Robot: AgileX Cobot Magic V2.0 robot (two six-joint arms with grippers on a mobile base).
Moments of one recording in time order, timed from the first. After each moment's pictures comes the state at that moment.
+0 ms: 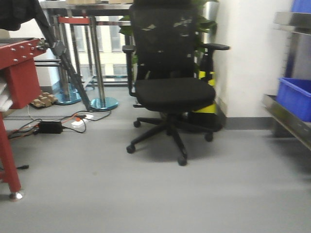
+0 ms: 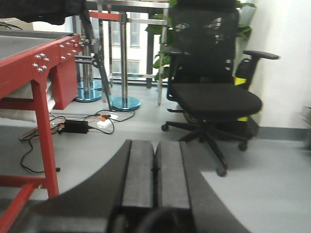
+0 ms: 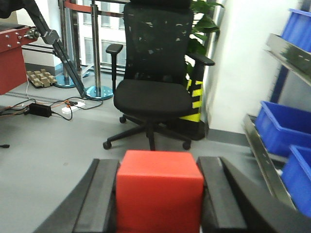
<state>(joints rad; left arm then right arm) -0.07 -0.01 0.03 -0.10 0.03 0.06 0.18 0.07 -0.53 -0.12 0.60 0.07</state>
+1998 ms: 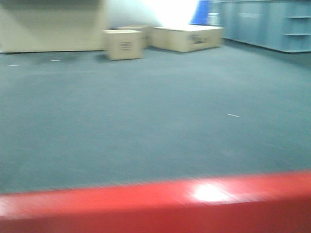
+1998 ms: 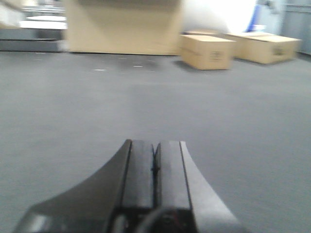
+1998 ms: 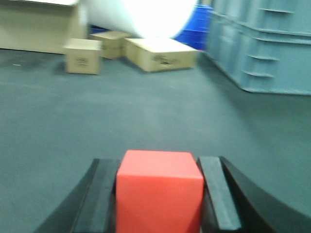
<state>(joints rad) -0.07 -0.01 0.03 -0.10 0.03 0.06 0.18 0.07 -0.53 -0.12 0.60 0.07</state>
